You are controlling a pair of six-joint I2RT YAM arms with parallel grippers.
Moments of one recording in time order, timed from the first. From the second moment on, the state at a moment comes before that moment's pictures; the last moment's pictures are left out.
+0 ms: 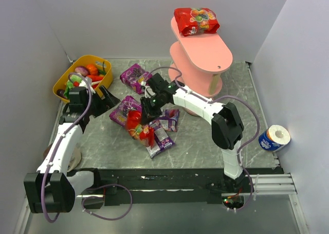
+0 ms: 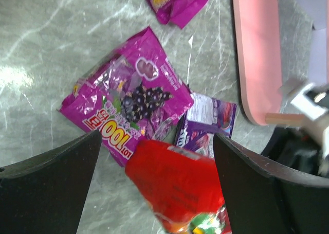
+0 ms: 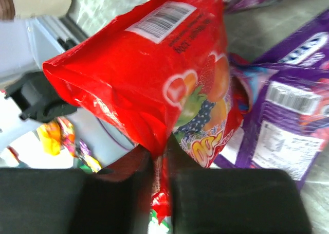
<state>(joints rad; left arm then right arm) 0.01 1.08 0.83 -0.32 0.30 -0.59 0.78 2.00 1.75 -0.80 -0.54 0.50</state>
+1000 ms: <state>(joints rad) -0.18 1.12 0.65 -0.27 0.37 -0.71 0.69 1.94 1.67 -0.73 -0.25 0.32</state>
